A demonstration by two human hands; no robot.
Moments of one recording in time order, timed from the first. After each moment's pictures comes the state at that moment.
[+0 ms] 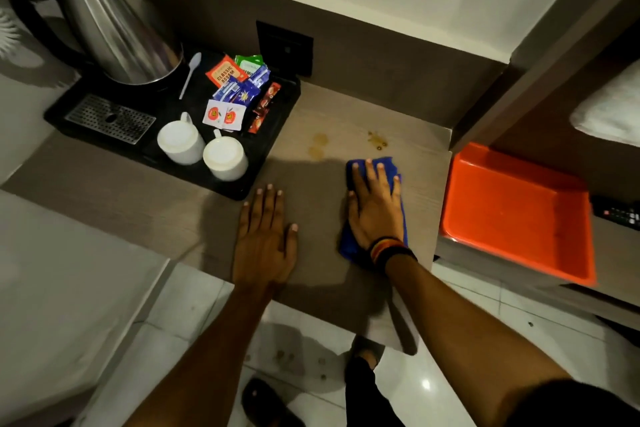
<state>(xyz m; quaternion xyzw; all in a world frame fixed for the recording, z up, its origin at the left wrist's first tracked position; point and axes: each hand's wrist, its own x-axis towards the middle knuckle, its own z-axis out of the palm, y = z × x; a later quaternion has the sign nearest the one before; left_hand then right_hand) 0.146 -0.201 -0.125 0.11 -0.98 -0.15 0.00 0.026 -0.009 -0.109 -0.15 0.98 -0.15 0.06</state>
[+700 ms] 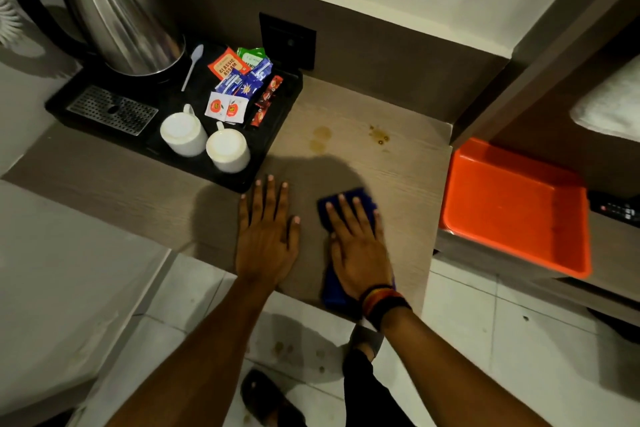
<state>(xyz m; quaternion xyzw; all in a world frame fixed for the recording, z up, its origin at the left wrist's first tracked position) 0.148 -0.199 -0.121 0.12 -0.98 -0.13 0.00 0.116 -0.011 -0.116 -0.22 0.96 -0.15 0.06</state>
